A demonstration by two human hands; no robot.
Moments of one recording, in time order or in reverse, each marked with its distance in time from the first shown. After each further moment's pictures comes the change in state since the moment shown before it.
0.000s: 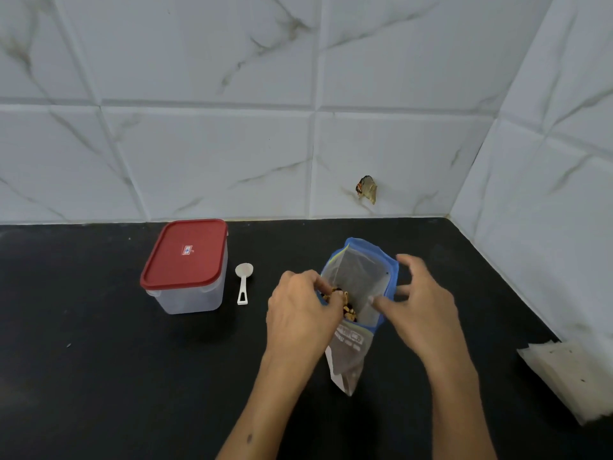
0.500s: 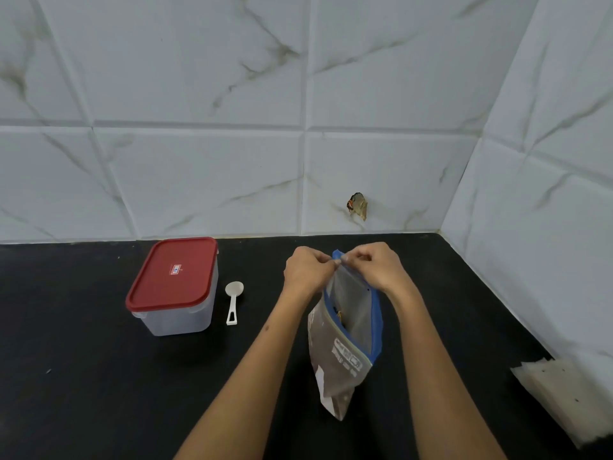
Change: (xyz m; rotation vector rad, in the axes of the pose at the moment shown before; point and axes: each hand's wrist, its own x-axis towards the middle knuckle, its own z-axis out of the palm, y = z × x) left_hand 0.102 0.019 0.033 -0.253 -0.104 -0.068; right_hand 0.116 -0.004 0.022 0.069 -0.194 -0.164
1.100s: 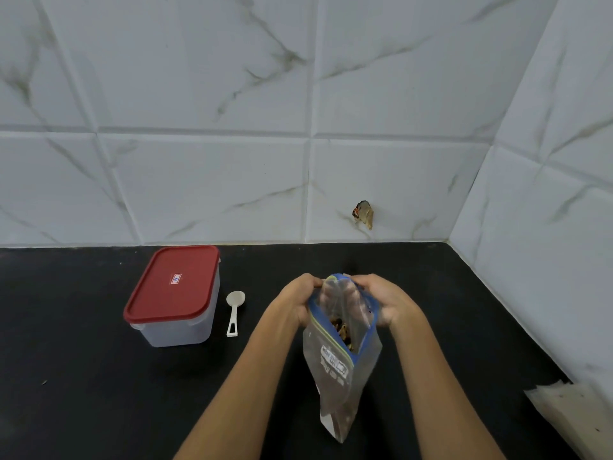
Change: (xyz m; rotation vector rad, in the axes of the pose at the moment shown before) left_hand 0.027 -0.025 0.001 -0.636 -0.325 -0.550; right_hand 0.020 0.027 0.017 0.932 -0.375 0.554
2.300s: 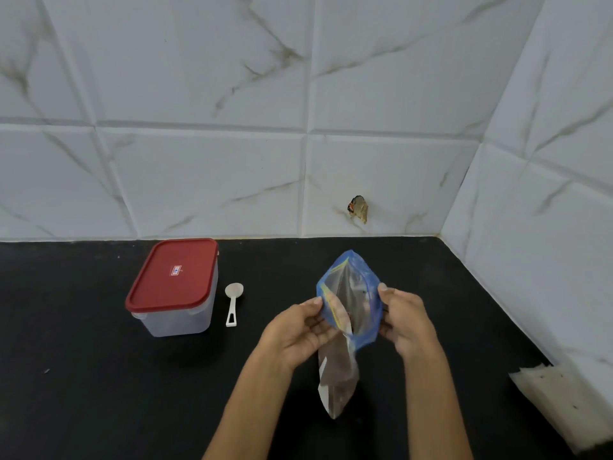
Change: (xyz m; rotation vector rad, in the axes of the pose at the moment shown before) left_hand -0.066 -0.050 -0.002 -0.442 -0.106 0.048; right_hand -0.055 0.039 0.000 -0.014 0.462 -0.272
